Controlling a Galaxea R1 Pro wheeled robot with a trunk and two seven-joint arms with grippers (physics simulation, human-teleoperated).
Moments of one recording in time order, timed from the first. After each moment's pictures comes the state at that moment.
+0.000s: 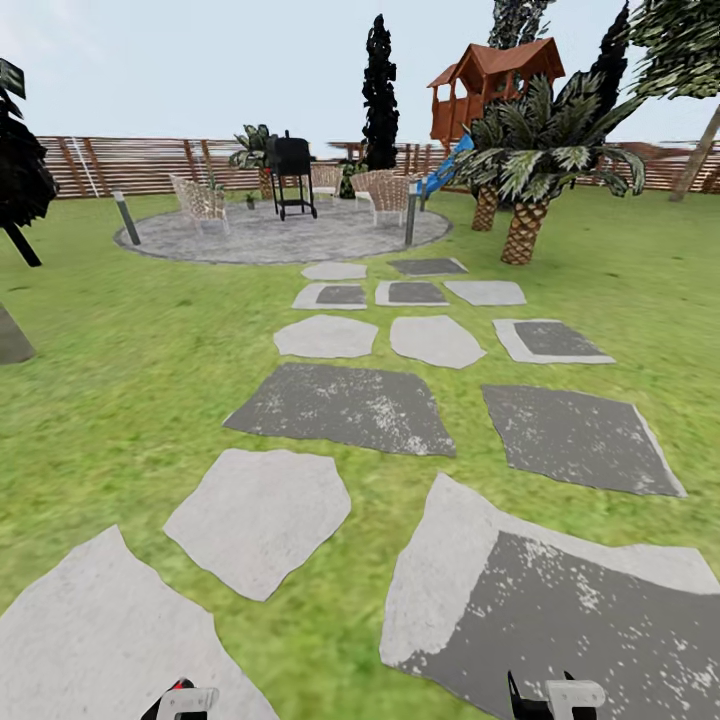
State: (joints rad) left arm -0.29 0.11 -0.07 -0.22 0.11 -0.53 -0.02; right arm -0.37 -0.11 -0.07 -0.04 0.14 -0.75 -0.12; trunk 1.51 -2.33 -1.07
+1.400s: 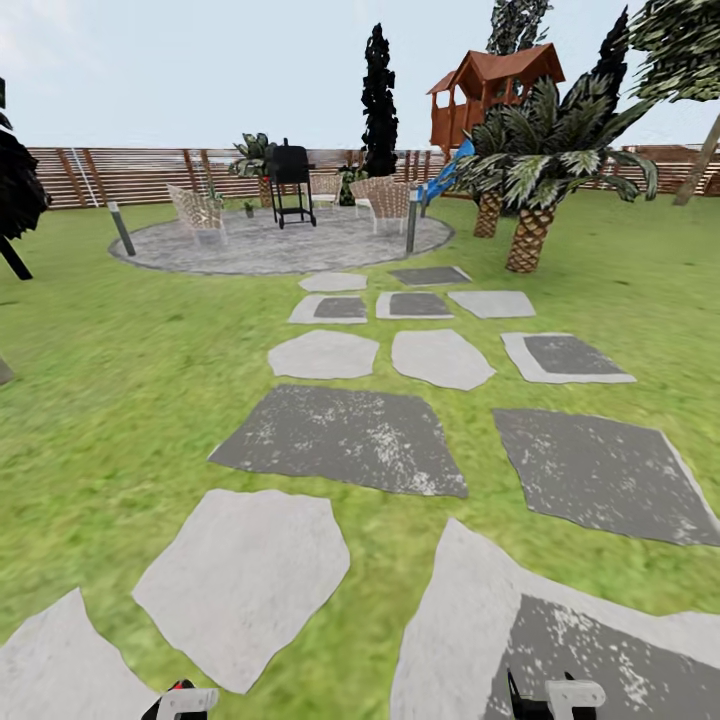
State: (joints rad) left arm -0.29 0.11 -0.07 -0.22 0.12 -0.53 -0.02; right arm -0.37 -0.11 -0.07 -0.04 0.14 -0.75 -0.12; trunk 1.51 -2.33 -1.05
